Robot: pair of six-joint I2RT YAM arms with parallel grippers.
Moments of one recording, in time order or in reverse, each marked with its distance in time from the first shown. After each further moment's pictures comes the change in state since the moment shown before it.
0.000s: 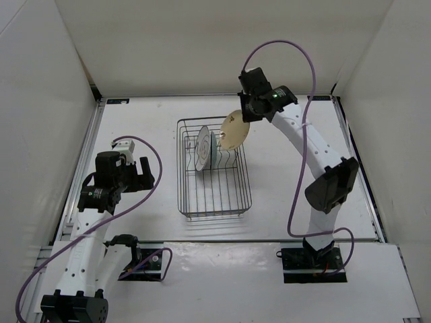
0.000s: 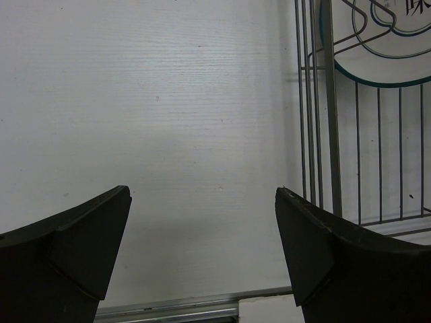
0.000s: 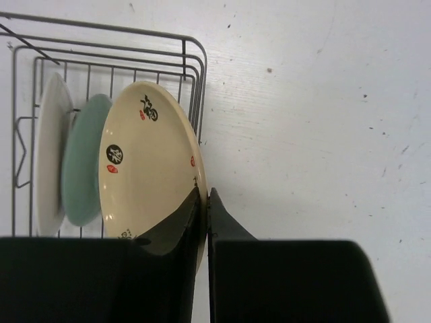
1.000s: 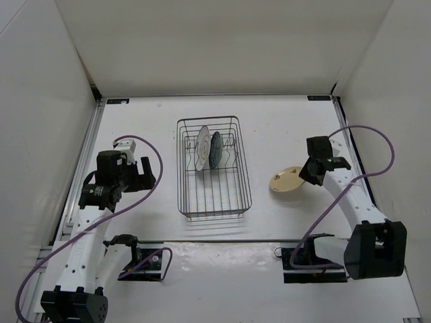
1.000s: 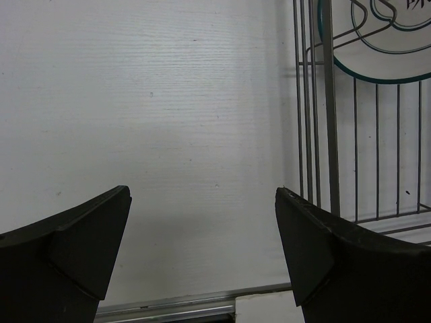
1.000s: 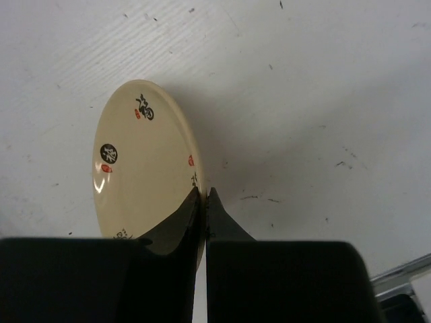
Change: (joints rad) left arm 0.000 0.019 0.000 0.000 0.016 -0.006; right arm -0.432 -0.718 -1.173 0.274 0.068 0.319
